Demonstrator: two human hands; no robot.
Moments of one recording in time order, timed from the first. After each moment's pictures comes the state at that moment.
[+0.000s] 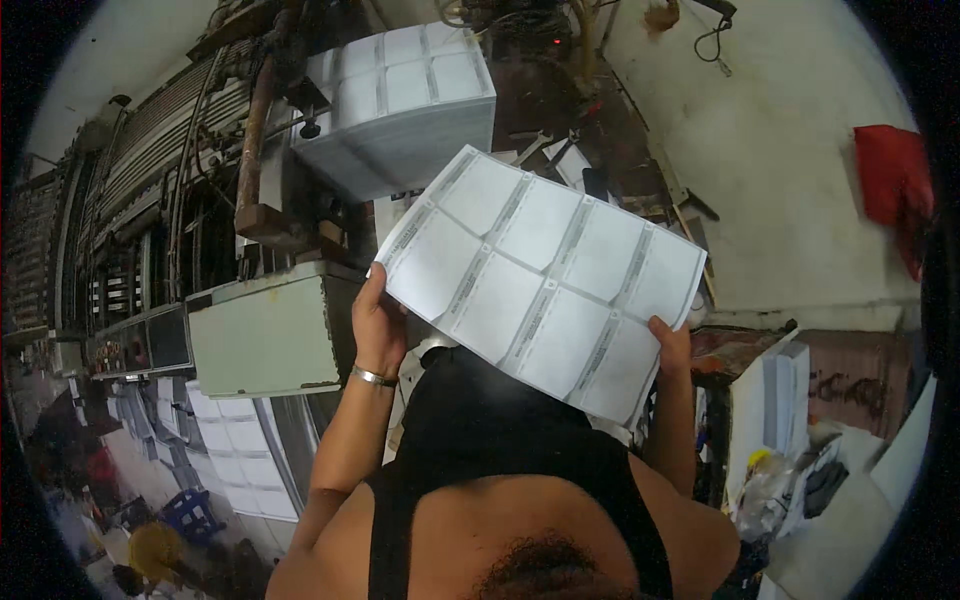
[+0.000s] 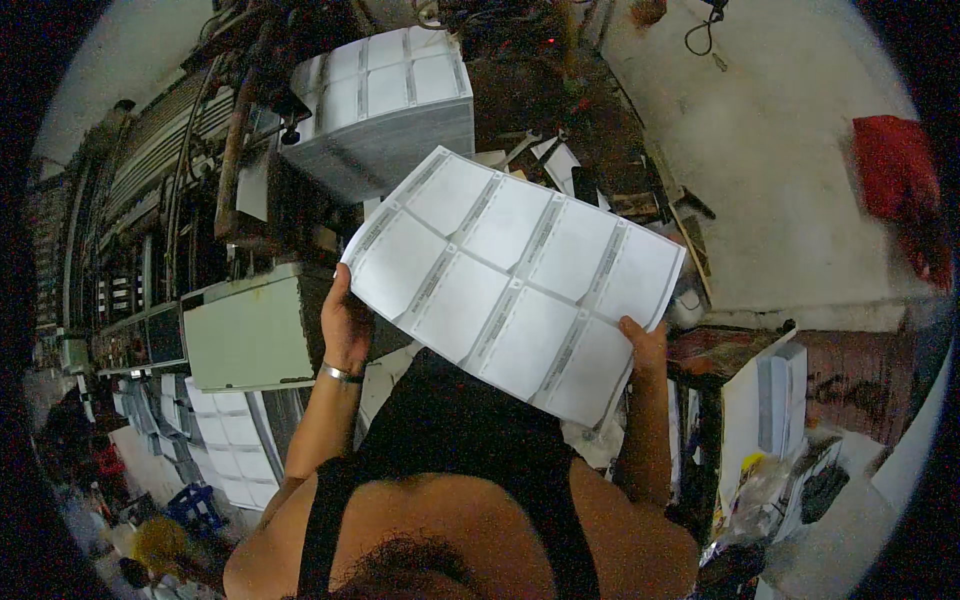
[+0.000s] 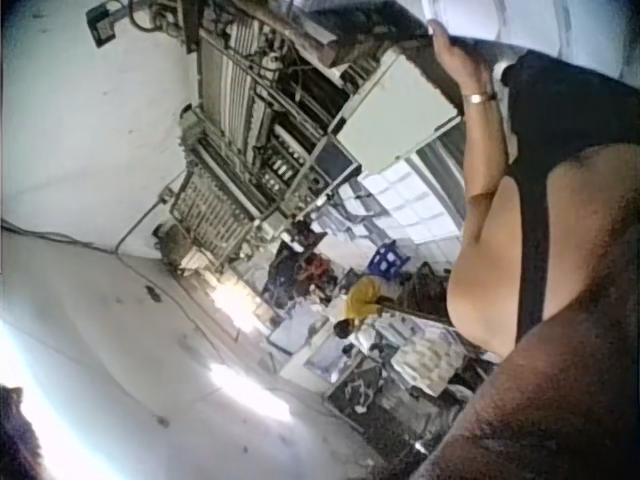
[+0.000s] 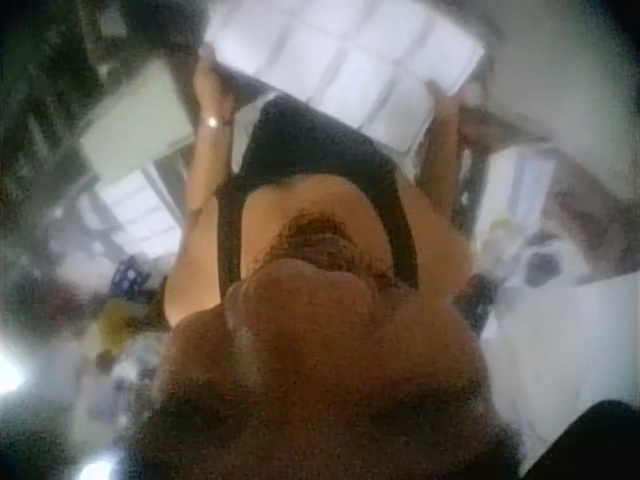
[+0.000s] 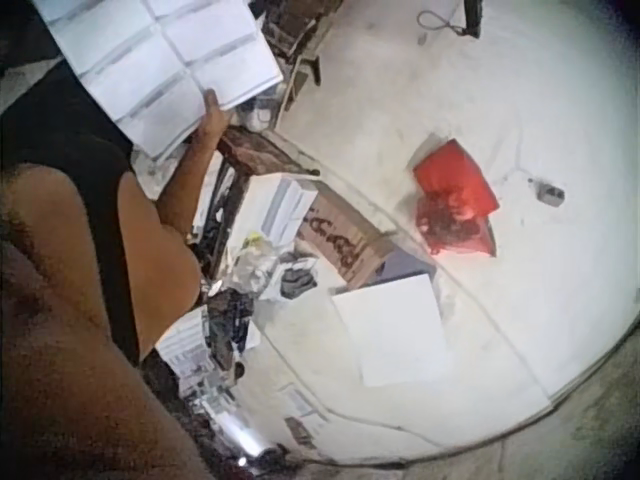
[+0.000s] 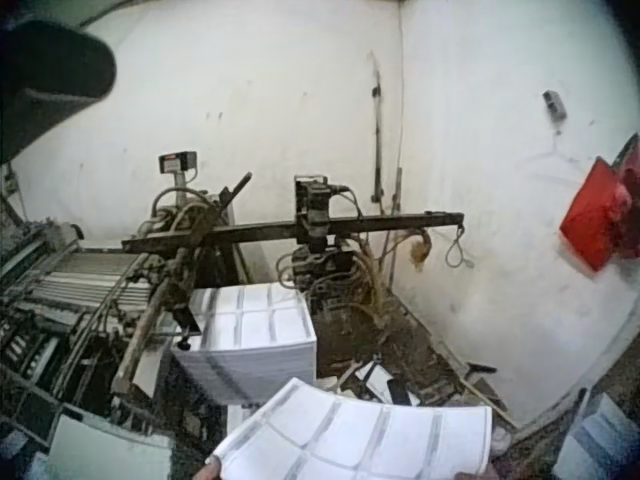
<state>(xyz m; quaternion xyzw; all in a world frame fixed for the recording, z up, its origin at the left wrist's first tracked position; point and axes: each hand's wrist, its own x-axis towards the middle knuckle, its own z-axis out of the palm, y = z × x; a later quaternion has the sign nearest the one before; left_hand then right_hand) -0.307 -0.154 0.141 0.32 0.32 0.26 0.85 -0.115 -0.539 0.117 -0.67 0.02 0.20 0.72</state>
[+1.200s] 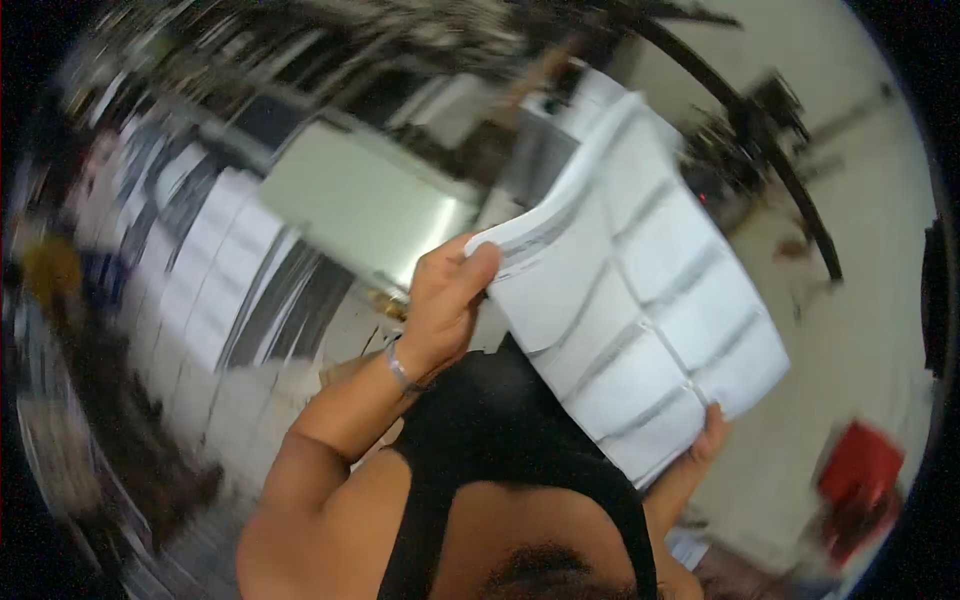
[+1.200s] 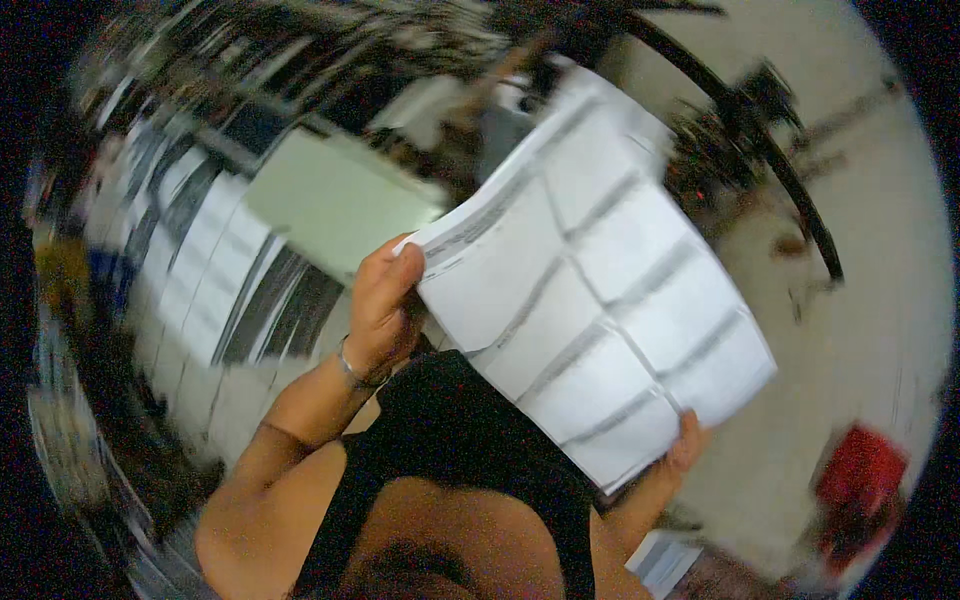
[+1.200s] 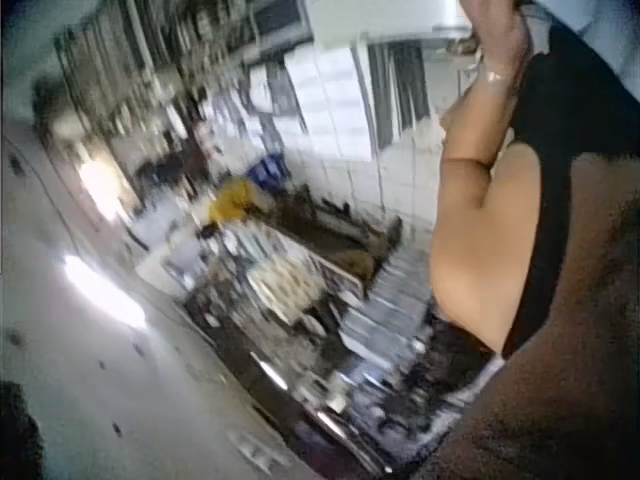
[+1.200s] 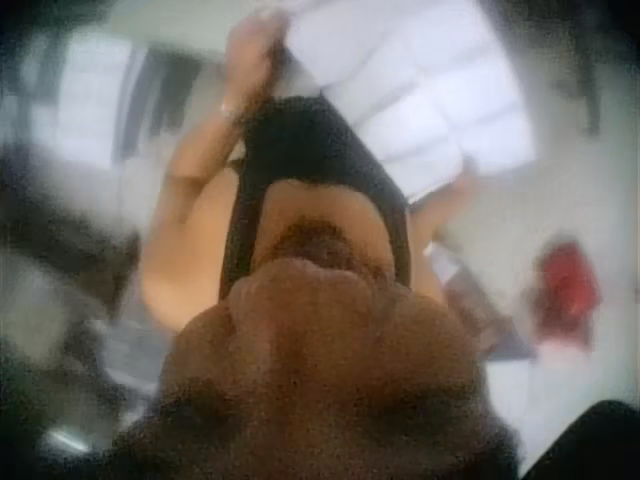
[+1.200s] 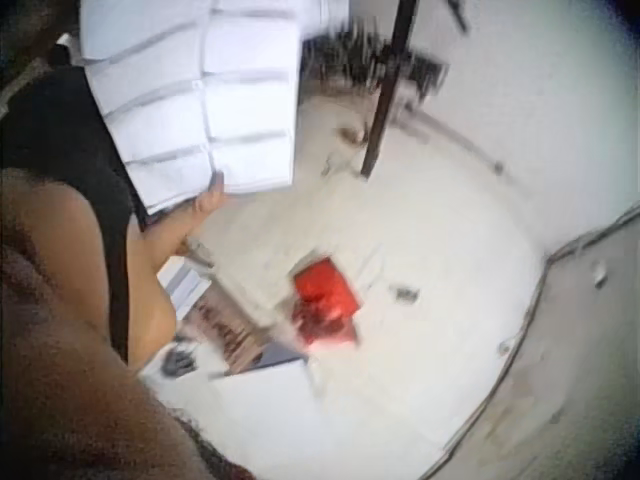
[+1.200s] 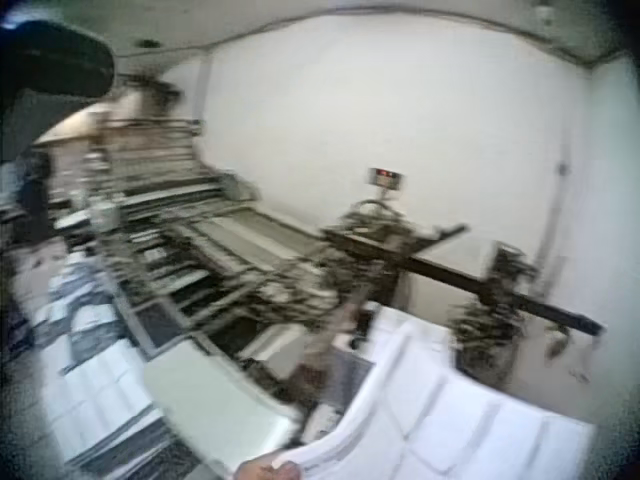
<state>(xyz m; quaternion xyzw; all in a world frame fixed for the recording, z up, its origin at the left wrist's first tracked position) -0.448 -0.171 0.238 0.35 0.17 0.49 0.78 -0.100 -0.485 0.180 -0.66 -0.23 0.20 0.69</state>
